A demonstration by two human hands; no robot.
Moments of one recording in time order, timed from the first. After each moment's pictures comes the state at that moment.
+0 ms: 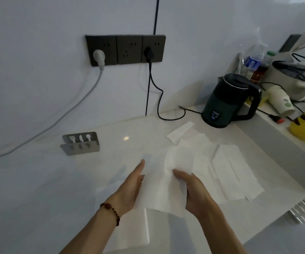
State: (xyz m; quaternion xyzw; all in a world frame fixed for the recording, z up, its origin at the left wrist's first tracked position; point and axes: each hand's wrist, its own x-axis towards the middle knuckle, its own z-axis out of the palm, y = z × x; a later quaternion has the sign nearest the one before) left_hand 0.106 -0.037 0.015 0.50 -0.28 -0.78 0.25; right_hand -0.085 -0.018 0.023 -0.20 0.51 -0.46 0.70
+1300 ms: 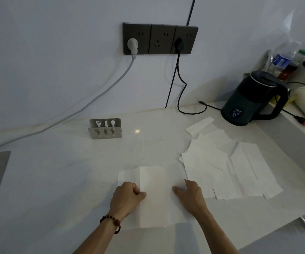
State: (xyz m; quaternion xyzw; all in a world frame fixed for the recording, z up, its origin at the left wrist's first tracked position) left_hand 0.176 0.025 -0.040 0.73 -0.51 -0.42 0.17; right_hand -0.033 0.013 -0.025 -0.52 0.74 -0.18 0.38
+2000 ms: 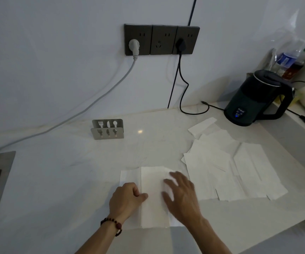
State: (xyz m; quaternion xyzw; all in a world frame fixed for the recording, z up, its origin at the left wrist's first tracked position) left_hand 0.178 0.031 -0.042 0.75 -0.53 -0.36 0.16; right_hand -0.016 0.024 -0.053 -0.78 0.61 -0.12 0.10
